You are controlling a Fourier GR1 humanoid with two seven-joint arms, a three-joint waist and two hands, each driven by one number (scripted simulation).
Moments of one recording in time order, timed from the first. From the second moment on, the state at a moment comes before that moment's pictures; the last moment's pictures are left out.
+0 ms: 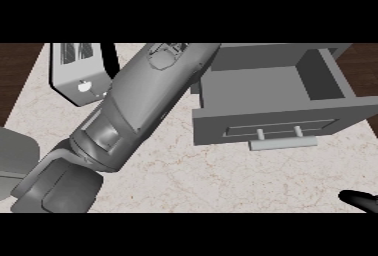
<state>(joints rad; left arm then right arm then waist) -1.54 0.00 -0.25 -0.45 0.40 0.49 0.14 -0.01 -0.12 -0.29 -2.25 -0.08 0.07 0.35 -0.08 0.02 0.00</state>
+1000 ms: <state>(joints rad) -1.60 0.00 -0.32 -0.32 0.53 0.65 0.05 -0.08 -0.22 -0.24 -2.21 0.05 0.12 0.29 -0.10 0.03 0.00</state>
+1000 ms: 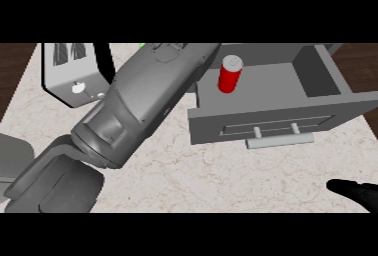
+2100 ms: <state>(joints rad) -1.64 0.01 -0.30 -0.28 0.60 0.63 -0.01 -0.35 -0.30 0.10 -1.69 0.74 -0.01 0.08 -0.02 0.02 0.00</state>
